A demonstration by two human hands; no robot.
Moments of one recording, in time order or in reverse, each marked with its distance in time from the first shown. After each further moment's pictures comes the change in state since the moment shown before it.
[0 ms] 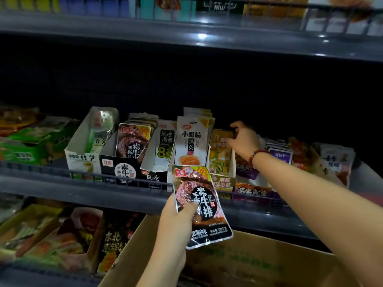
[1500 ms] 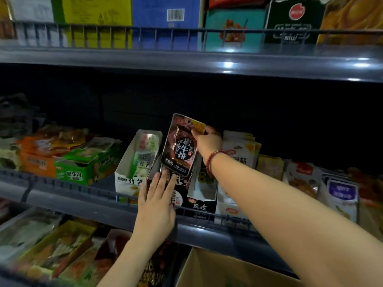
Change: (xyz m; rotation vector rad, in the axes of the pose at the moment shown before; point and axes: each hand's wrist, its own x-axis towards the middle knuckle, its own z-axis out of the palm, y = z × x) left_hand 0.134 0.020 -0.150 1.495 0.309 0.868; right_hand 0.013 -0.207 0.095 0.782 -0.080 0.161
